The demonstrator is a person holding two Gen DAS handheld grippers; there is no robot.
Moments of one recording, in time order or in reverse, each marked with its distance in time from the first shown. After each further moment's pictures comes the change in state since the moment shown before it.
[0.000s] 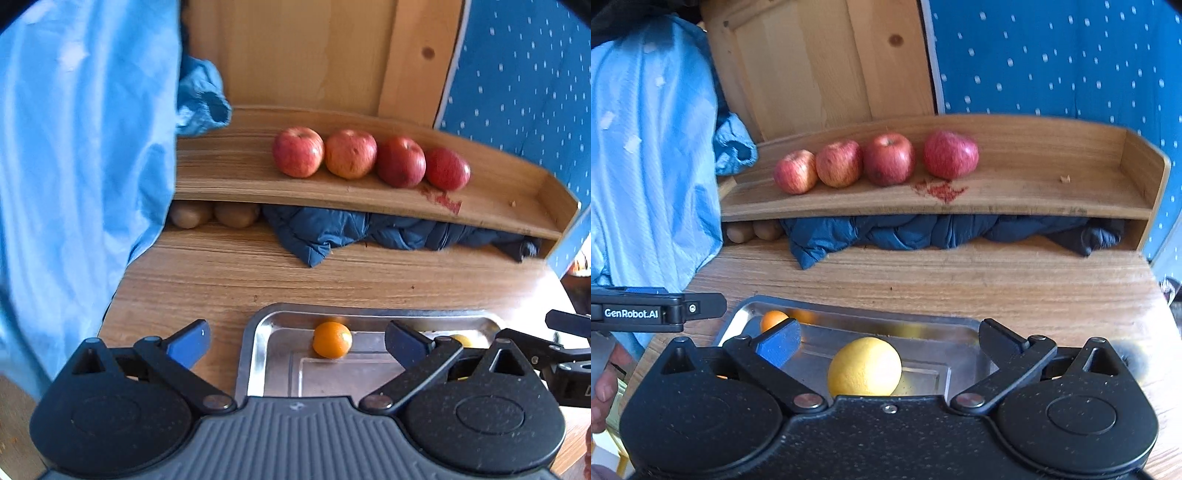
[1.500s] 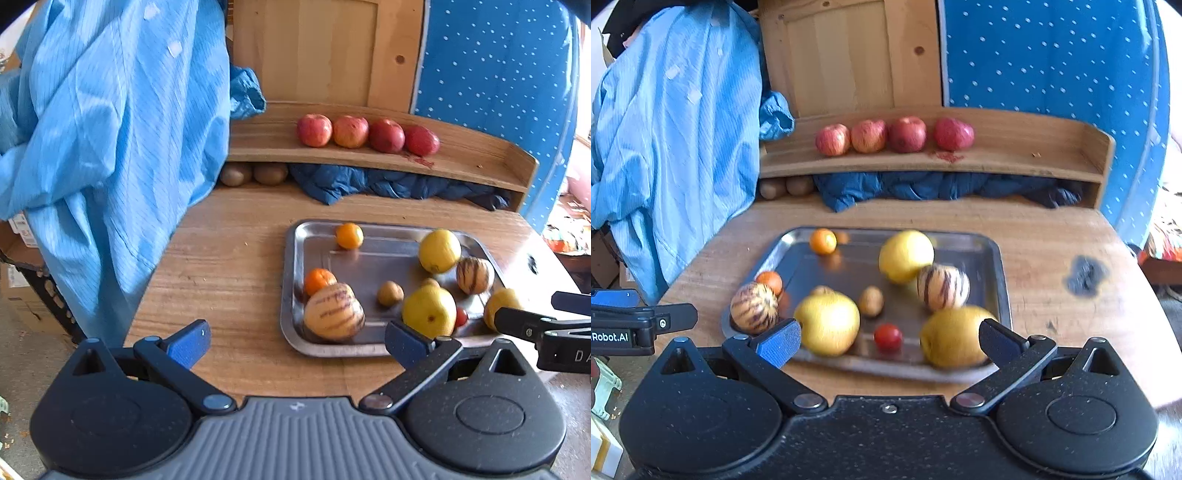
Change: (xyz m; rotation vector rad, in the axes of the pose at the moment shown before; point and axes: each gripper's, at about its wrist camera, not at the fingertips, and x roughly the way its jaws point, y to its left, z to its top) left arm -0.103 0.039 -0.126 0.066 -0.064 -0.007; right arm -0.095 0.070 -0.107 -0.011 -0.008 -0.104
